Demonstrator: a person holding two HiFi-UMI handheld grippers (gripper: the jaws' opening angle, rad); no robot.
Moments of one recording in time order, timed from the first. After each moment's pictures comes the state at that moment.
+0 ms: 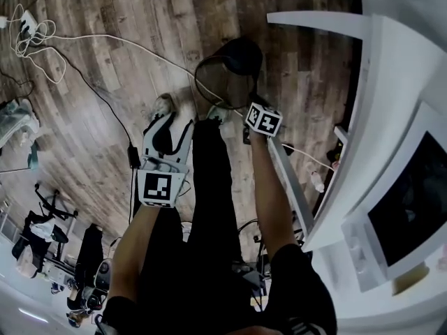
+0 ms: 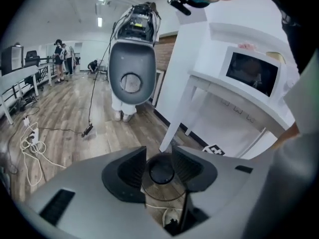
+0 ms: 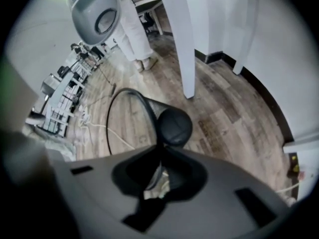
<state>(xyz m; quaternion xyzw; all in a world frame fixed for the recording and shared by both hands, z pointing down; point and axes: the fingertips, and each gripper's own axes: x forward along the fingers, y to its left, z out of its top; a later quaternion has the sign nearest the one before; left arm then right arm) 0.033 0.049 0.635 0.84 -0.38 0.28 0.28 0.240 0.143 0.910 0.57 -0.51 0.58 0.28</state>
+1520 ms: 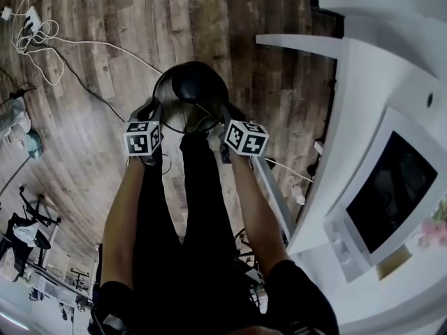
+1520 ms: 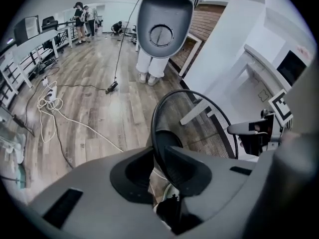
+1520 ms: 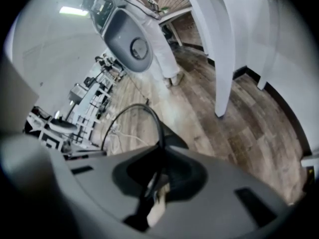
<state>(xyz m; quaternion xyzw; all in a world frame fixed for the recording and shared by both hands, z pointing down) -0.058 0.036 0.772 0.70 -0.42 0.38 0.43 0.161 0.064 0.766 0.52 -0.61 0.56 0.20</state>
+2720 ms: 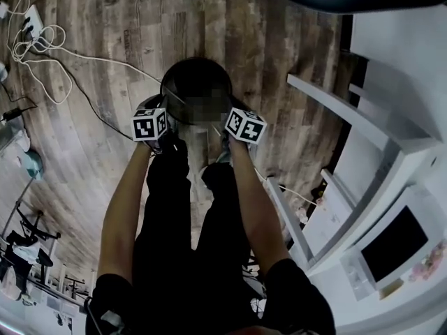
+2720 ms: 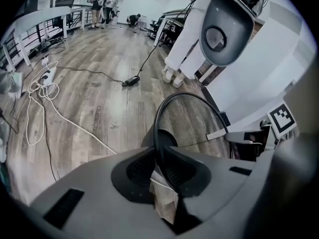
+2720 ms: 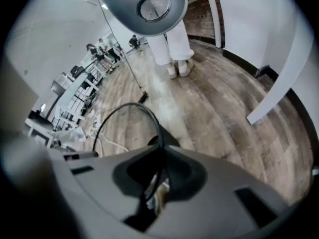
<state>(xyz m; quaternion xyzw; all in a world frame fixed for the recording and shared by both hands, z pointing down) -0.201 -0.142 0.934 0.67 -0.43 0.34 0.49 0.023 -0.124 0.929 0.55 -0.58 0.55 0.25</state>
